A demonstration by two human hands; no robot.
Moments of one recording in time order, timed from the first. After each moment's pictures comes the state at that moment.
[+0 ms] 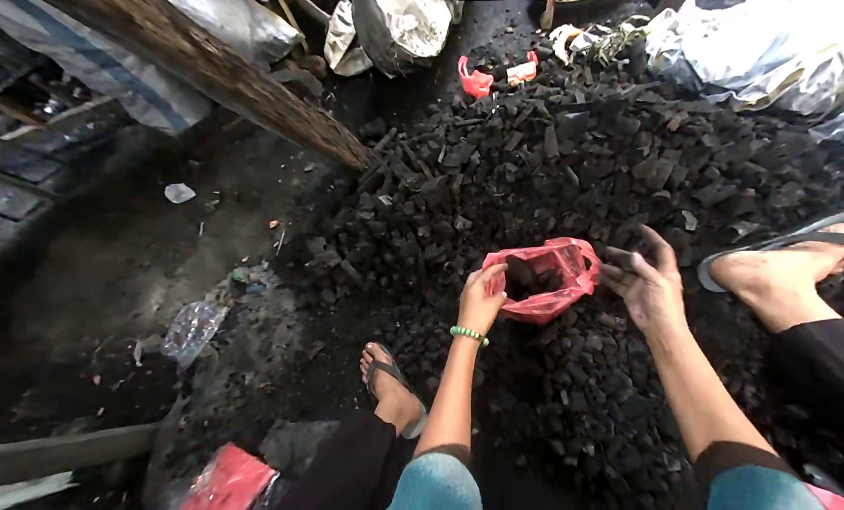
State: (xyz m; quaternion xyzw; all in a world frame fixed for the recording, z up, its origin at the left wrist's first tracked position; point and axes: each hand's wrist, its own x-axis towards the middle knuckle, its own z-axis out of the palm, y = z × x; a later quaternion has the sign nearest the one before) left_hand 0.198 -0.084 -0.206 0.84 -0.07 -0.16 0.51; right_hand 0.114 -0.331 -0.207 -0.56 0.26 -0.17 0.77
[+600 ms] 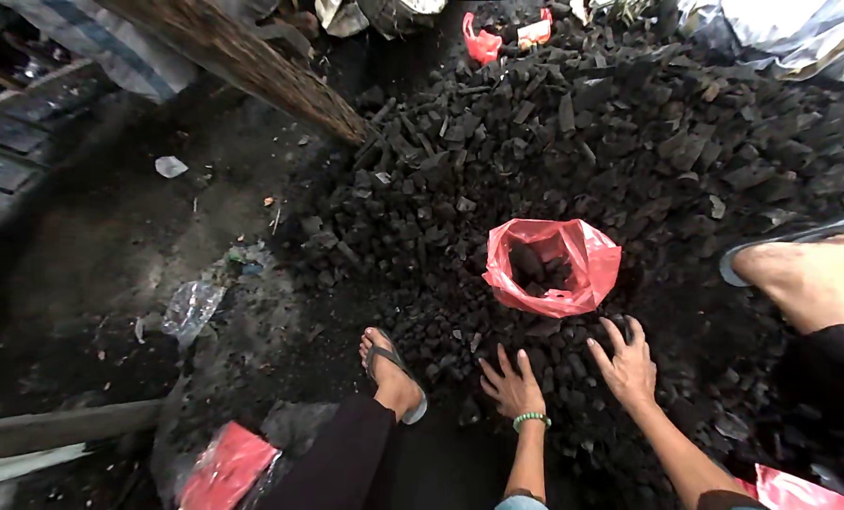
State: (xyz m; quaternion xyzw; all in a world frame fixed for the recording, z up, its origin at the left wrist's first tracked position) left_hand 0.035 -0.122 -0.311 0.88 0.30 -0.18 0.32; right_hand 0.012 -0.292 -0.330 -0.92 0.27 0.03 0.28
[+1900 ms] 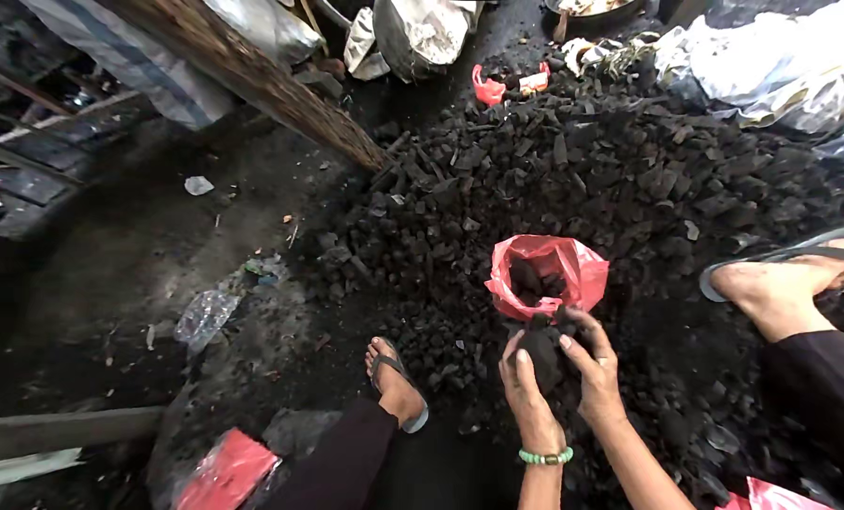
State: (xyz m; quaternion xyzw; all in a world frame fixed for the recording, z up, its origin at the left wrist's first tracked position) left_hand 0.031 -0.141 -0.176 0.60 0.22 0.01 0.77; right_hand 0.042 -0.210 -0.203 -0.57 0.16 -0.18 0.78
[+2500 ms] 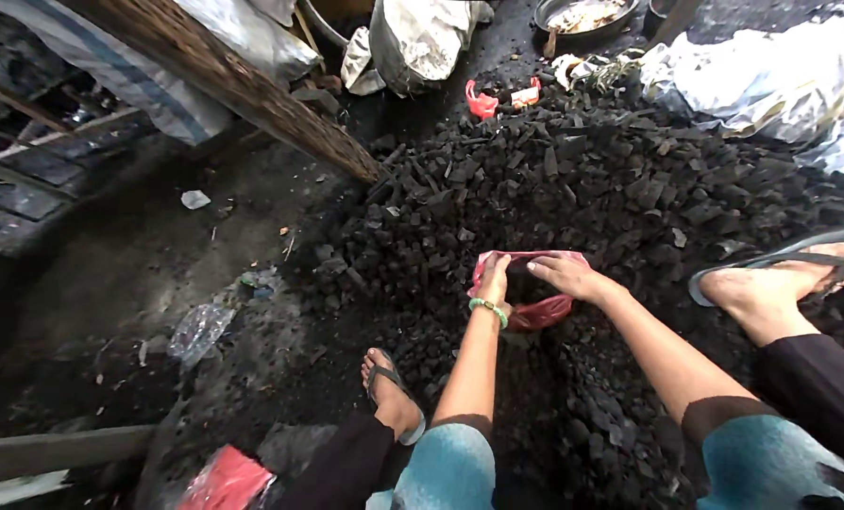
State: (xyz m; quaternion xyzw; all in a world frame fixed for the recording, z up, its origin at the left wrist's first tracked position) left_hand 0.204 -0.138 -0.154 0.65 0.21 -0.26 0.68; right_hand 0.192 -0.297 -0.165 -0.90 -0.03 0.20 0.38
